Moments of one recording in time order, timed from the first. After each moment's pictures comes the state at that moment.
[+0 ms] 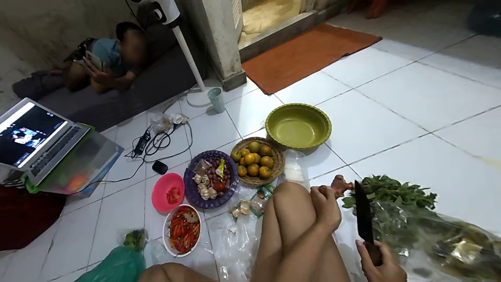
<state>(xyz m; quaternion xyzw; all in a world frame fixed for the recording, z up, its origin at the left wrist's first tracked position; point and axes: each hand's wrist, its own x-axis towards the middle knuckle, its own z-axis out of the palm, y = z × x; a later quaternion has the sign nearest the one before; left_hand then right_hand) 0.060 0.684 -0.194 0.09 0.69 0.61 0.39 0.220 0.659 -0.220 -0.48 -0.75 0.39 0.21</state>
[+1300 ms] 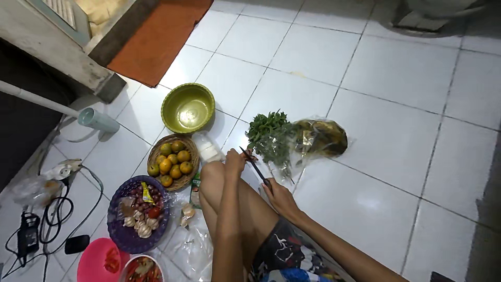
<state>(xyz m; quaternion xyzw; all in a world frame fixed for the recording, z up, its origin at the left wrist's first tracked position) 0.026 0.722 -0.195 0.42 0.78 0.01 0.47 0.217 0.641 -0.223 -0.56 -0.72 0.41 0.04</state>
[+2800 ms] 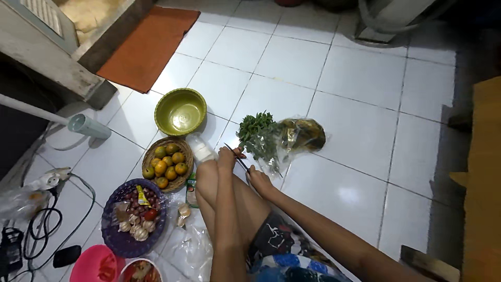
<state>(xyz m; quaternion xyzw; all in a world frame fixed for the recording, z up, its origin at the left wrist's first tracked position) 0.024 0.724 -0.192 0.50 0.76 -0.08 0.41 0.166 0.677 -0.221 -0.59 -0.69 0.39 -0.18</state>
